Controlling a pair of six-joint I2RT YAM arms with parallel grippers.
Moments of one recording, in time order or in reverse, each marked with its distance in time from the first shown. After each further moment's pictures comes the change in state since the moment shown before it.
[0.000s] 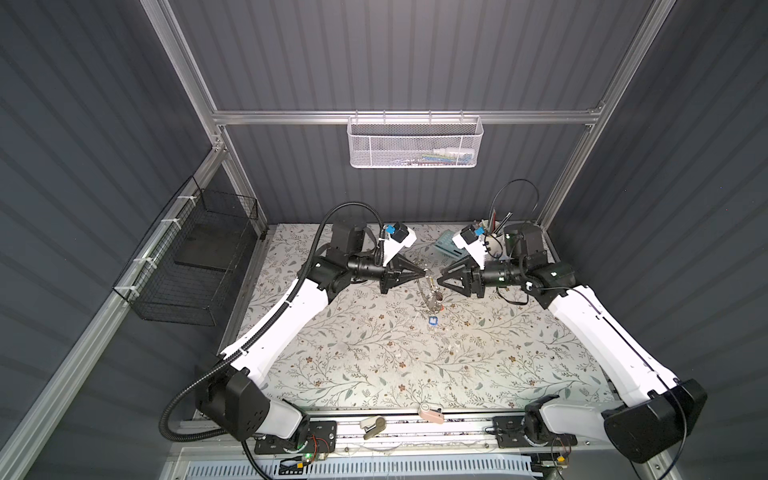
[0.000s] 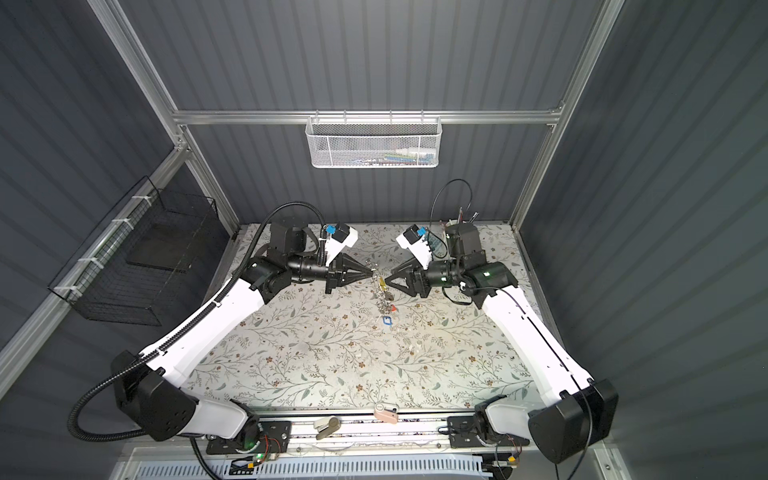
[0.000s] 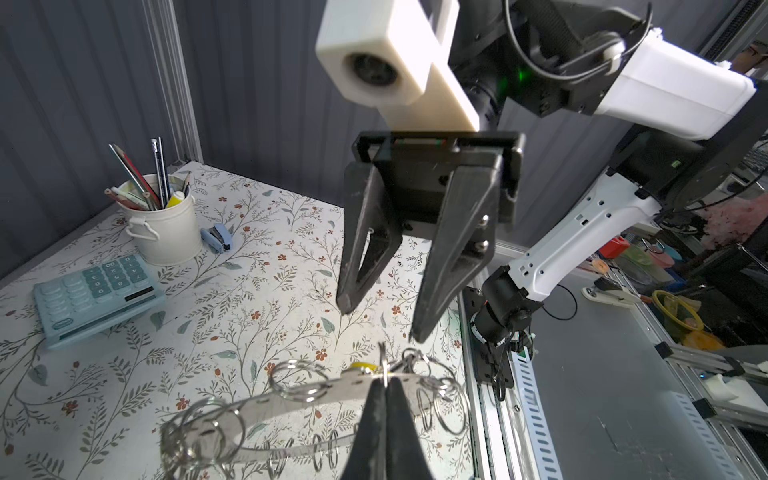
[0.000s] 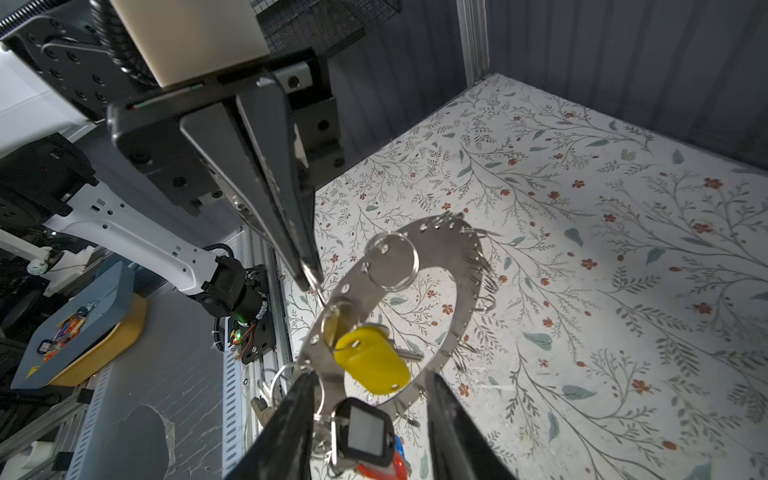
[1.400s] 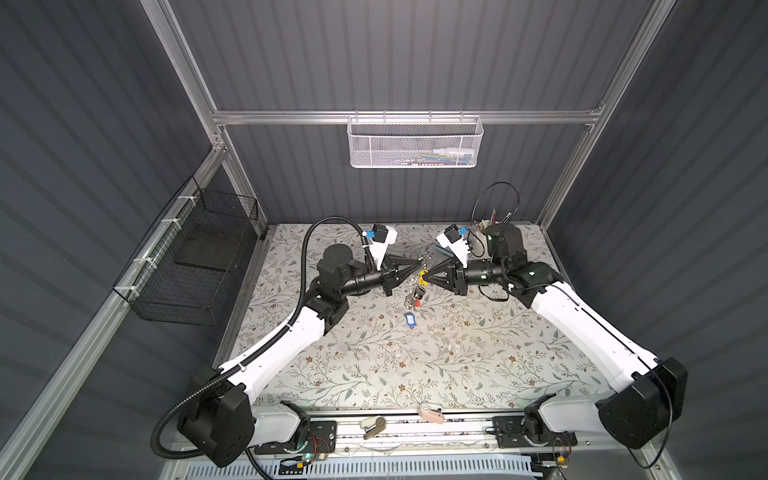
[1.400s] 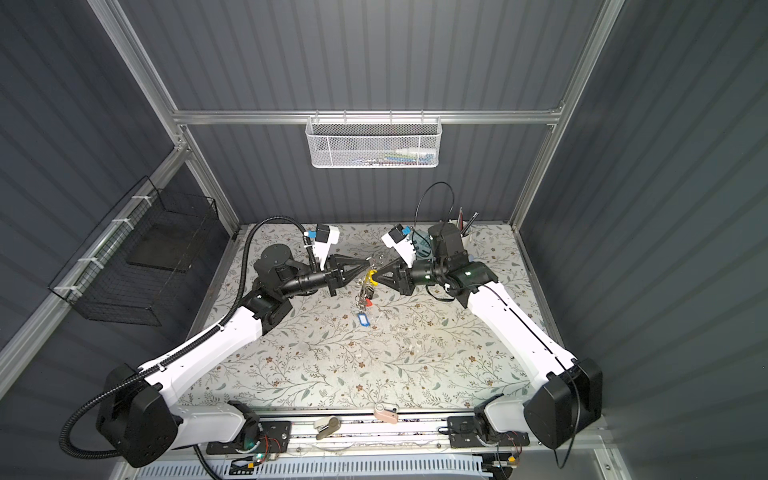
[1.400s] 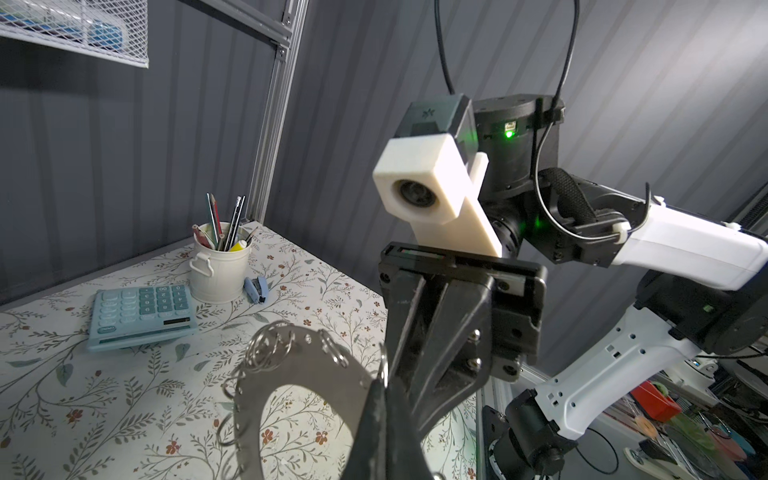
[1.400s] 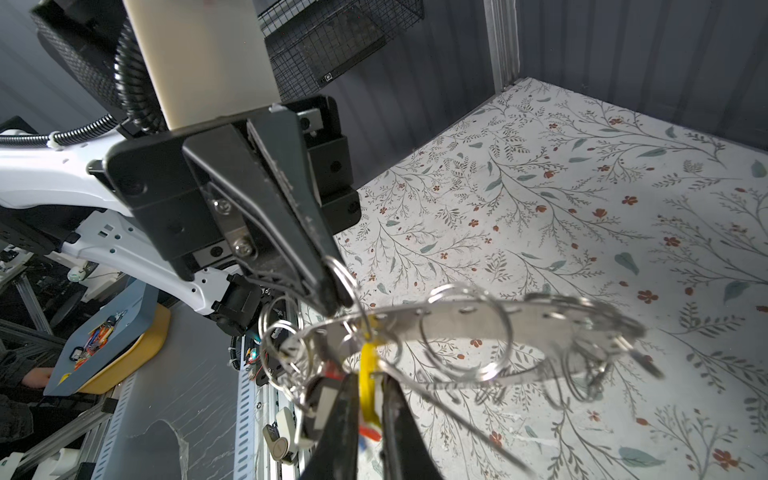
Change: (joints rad) left arm -0.021 -0.117 -0.354 0.693 -0.224 -0.491; right arm 0.083 0.070 -0.007 0.163 0.004 0.099
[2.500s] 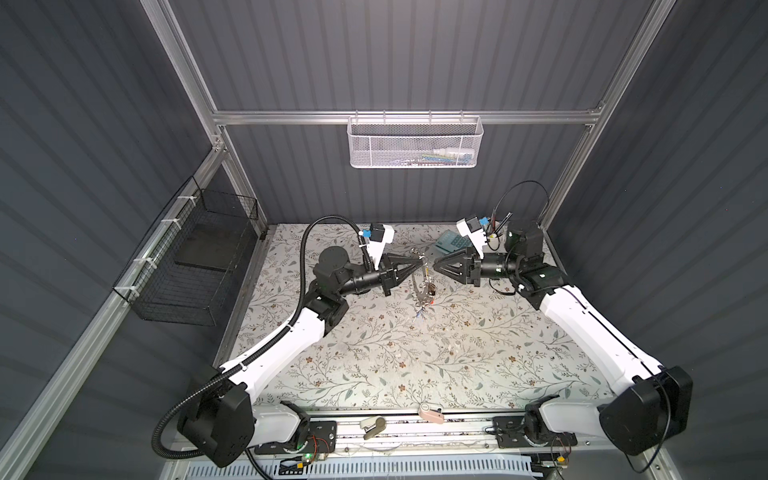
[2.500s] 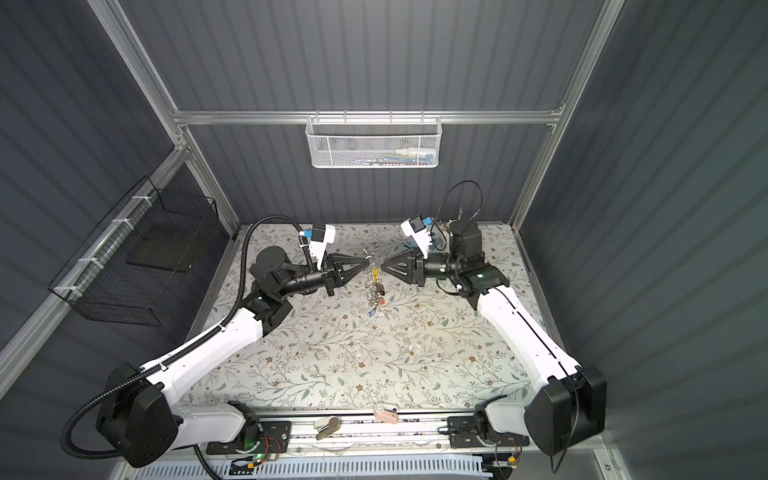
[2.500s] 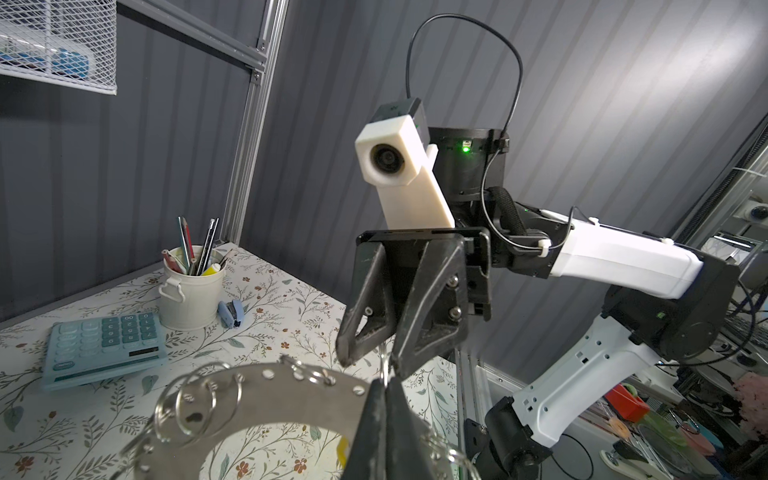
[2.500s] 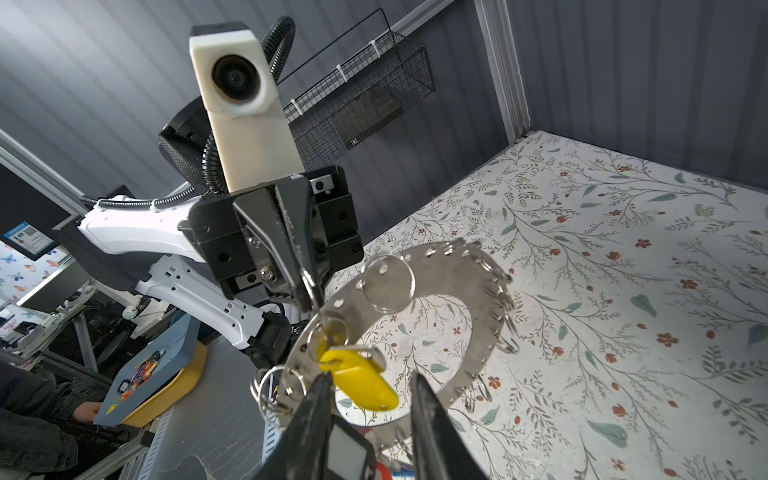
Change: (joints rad) left arm 0.000 0.000 -0.025 0.126 0.056 -0.075; right arm -0.114 -0.025 -0.078 0.255 -0.182 0.190
